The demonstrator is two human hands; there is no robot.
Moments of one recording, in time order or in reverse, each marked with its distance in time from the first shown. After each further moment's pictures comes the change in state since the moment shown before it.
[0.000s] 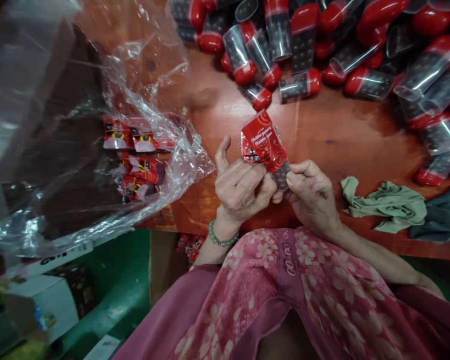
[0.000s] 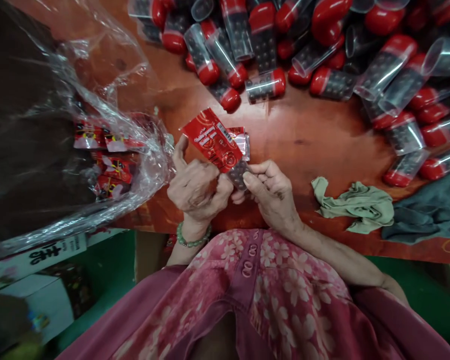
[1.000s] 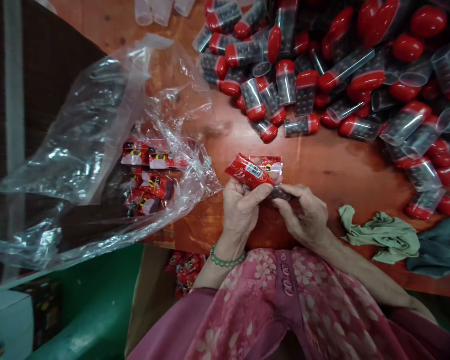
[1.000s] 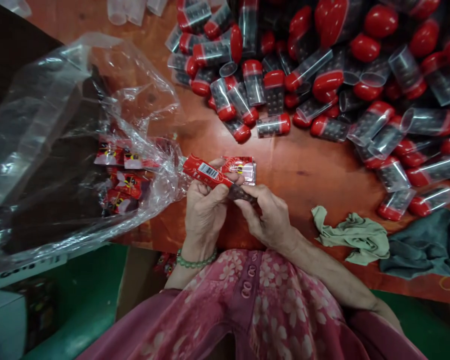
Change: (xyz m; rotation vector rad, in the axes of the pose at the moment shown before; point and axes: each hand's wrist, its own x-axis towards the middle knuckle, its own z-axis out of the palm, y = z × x) left_hand 0.014 0.013 0.008 -1.076 0.115 -0.914; right_hand 0.019 0.001 -0.004 -0.950 -0.013 -0.772
